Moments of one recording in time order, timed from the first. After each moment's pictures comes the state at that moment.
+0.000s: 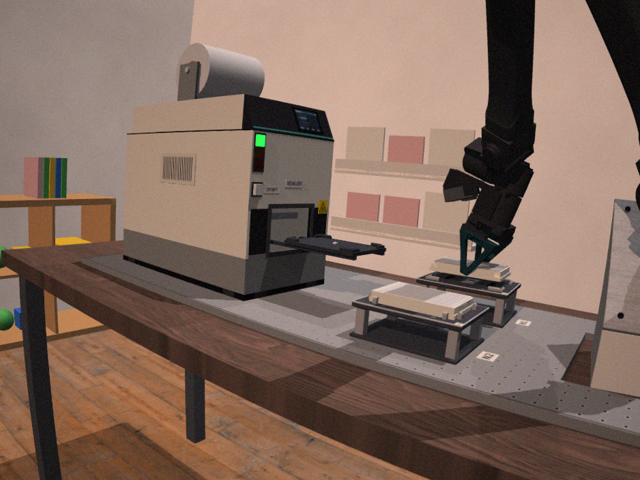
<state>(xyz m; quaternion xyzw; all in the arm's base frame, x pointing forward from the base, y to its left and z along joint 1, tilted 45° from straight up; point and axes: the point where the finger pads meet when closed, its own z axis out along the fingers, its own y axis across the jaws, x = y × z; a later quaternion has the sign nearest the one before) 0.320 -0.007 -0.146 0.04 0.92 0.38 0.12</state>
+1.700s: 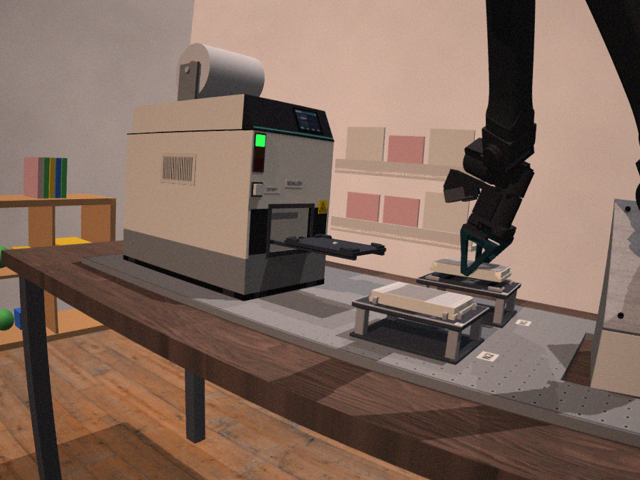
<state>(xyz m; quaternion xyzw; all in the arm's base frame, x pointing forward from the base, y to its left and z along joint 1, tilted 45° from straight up) 0.318 -0.006 -0.146 0.04 0.92 0.38 0.12</state>
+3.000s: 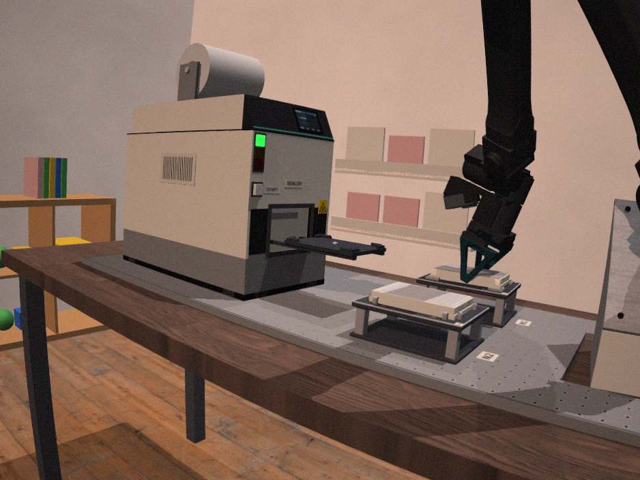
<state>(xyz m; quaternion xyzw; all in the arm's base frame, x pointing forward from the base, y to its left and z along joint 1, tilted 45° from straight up) 0.316 0.002 -0.155 0.04 0.92 0.38 0.12</state>
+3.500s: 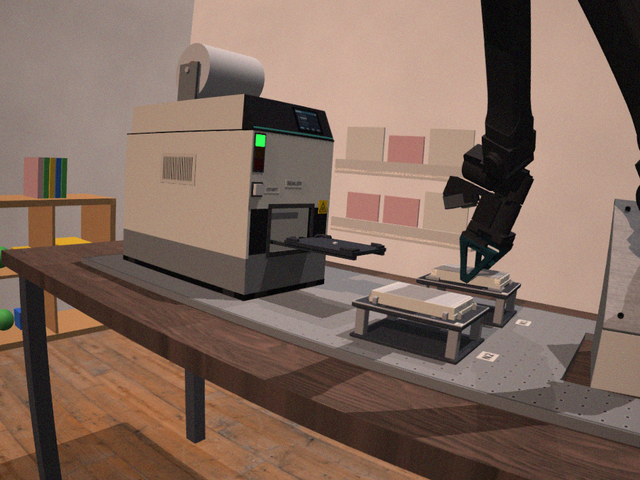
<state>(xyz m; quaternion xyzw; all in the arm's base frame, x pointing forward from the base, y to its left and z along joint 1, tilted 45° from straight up) 0.316 0.002 -0.154 0.04 0.92 0.38 0.12</state>
